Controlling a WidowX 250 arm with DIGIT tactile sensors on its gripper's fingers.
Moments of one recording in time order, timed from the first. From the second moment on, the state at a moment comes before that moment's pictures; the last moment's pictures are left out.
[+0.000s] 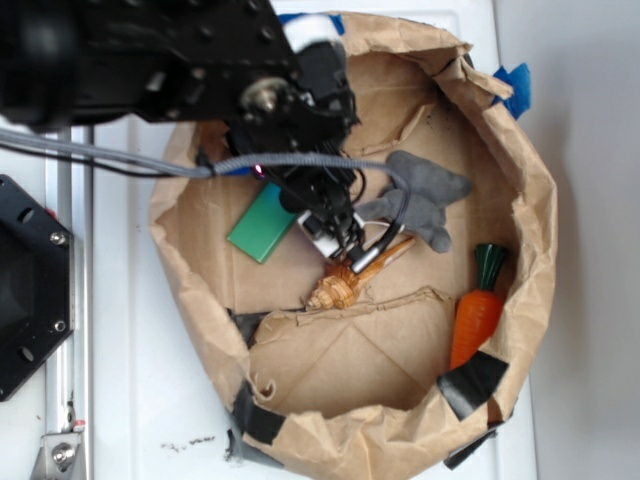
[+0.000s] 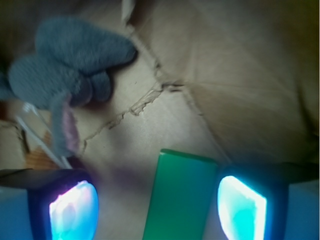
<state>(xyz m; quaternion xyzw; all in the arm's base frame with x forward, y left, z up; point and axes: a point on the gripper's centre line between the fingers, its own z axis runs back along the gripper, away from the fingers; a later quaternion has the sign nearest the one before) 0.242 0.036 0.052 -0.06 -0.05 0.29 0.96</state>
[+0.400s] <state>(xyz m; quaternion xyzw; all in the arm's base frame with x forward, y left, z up) 0.241 0.028 0.025 -0.07 -0.04 0.22 0.97</state>
